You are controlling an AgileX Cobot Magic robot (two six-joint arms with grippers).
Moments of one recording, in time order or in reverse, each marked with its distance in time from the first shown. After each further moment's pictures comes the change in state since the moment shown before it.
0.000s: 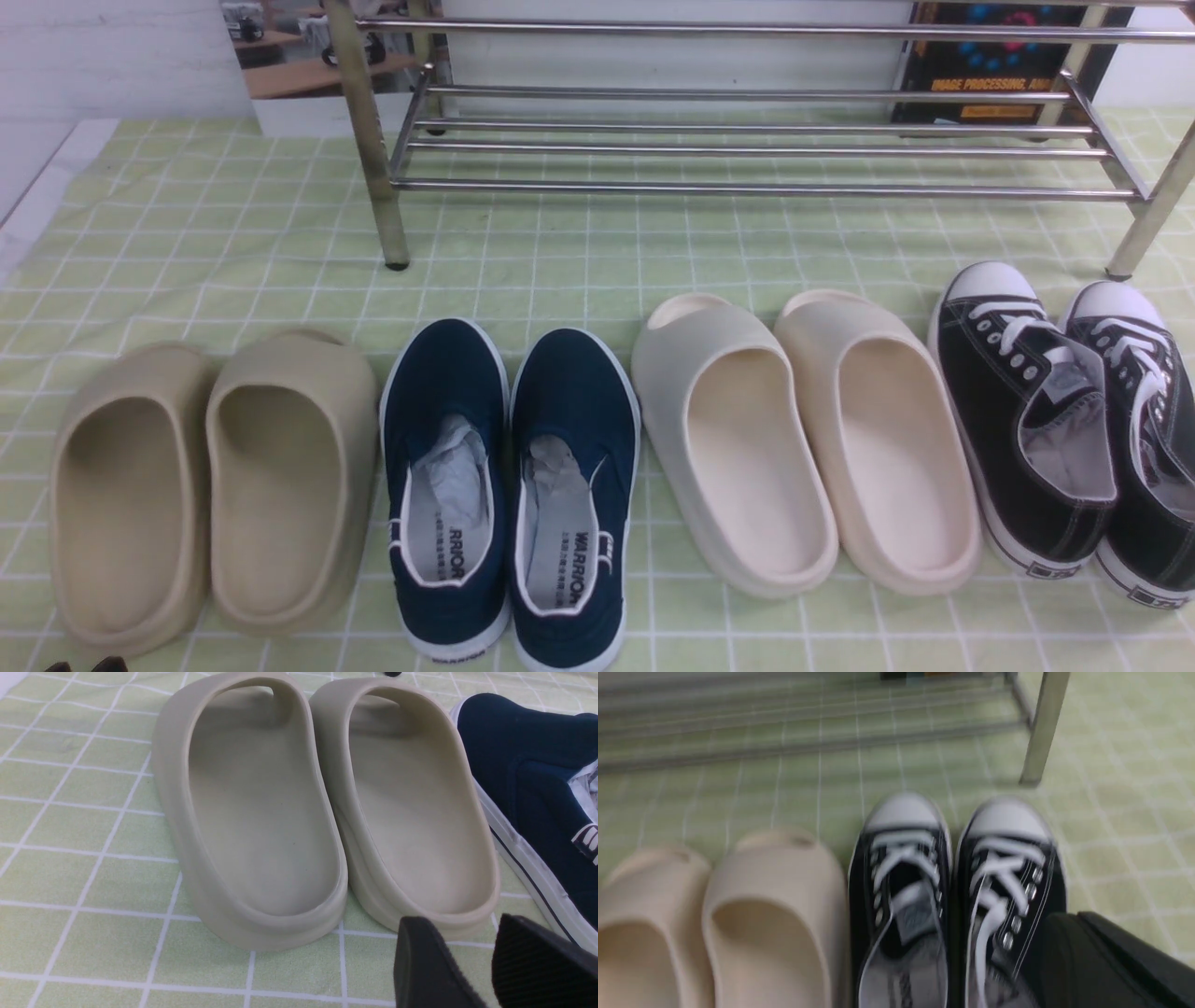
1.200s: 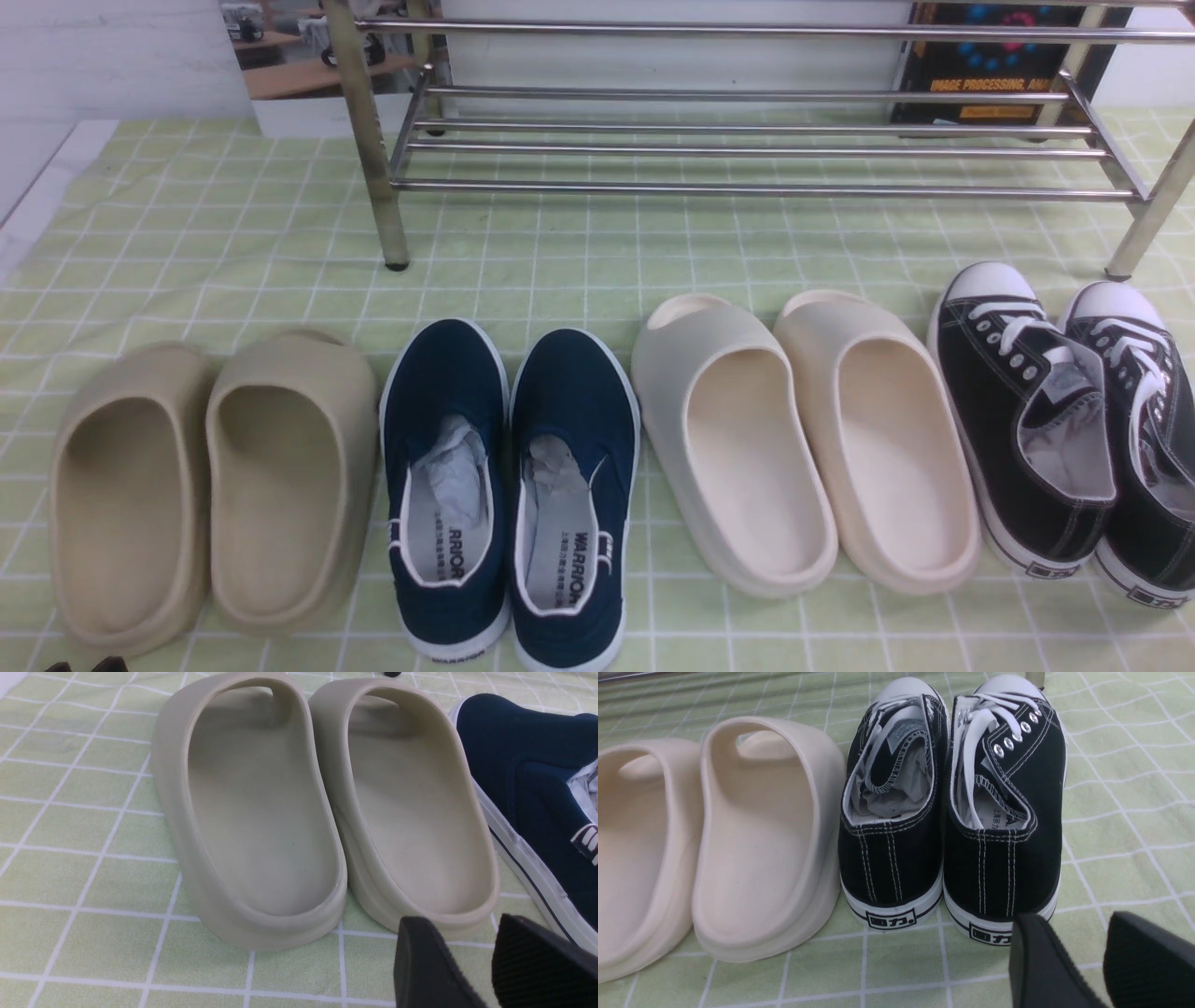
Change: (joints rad) right arm -0.037 -0.933 0.759 0.097 -0.103 -0.092; left arm 0.000 0.000 0.000 0.000 0.000 0.000
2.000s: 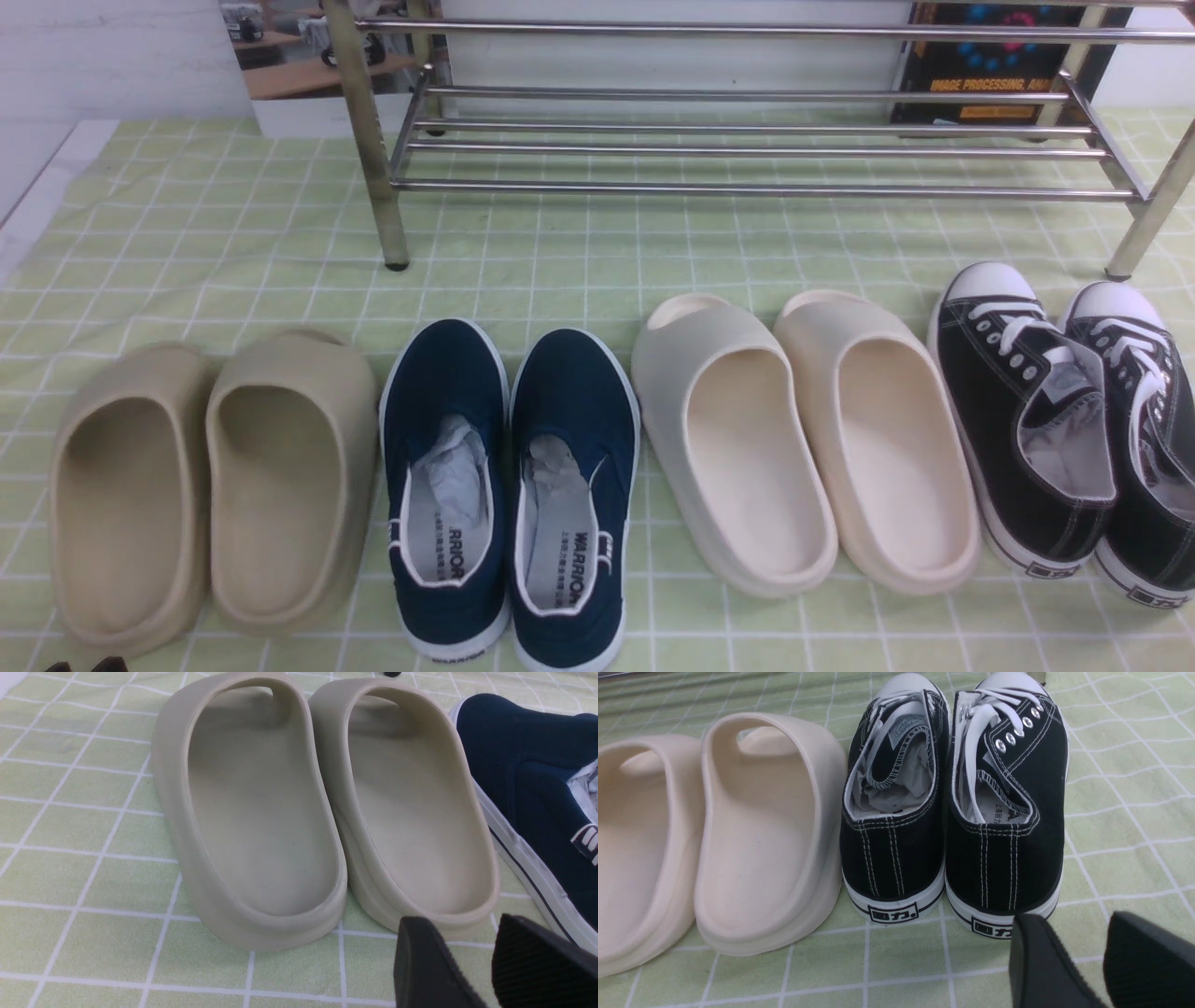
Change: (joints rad) right arm 0.000 0.000 -0.004 0.006 0.039 0.000; left arm 0.000 0.000 0.000 0.000 0.000 0.000
